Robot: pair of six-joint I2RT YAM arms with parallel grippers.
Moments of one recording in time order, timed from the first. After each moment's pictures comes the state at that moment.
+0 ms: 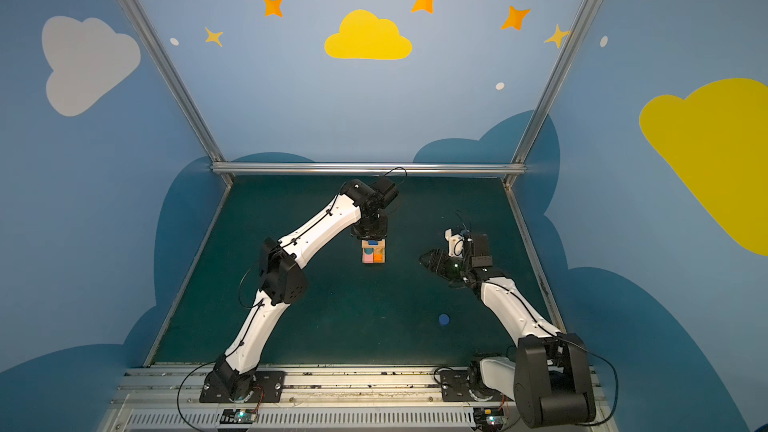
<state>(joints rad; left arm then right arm) -0.71 2.39 2.45 -1.42 -0.08 -0.68 0.15 1.21 0.63 -0.23 -0.56 0.52</state>
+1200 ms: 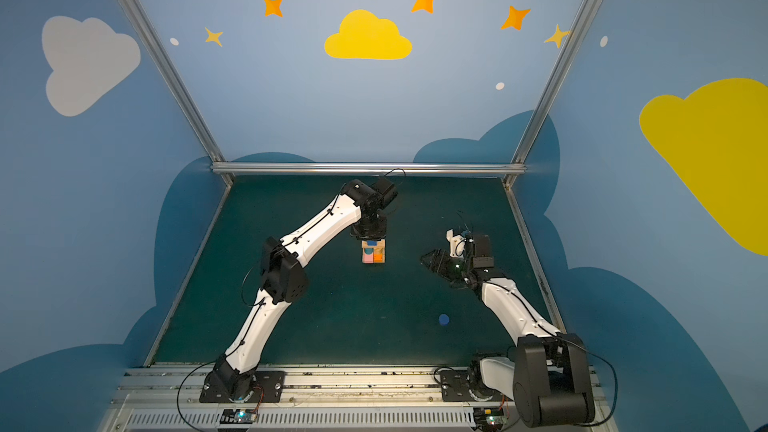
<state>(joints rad) -0.70 2.41 2.46 -1.42 -0.09 -0.68 0.13 1.21 0.62 -0.22 -0.58 0.52</state>
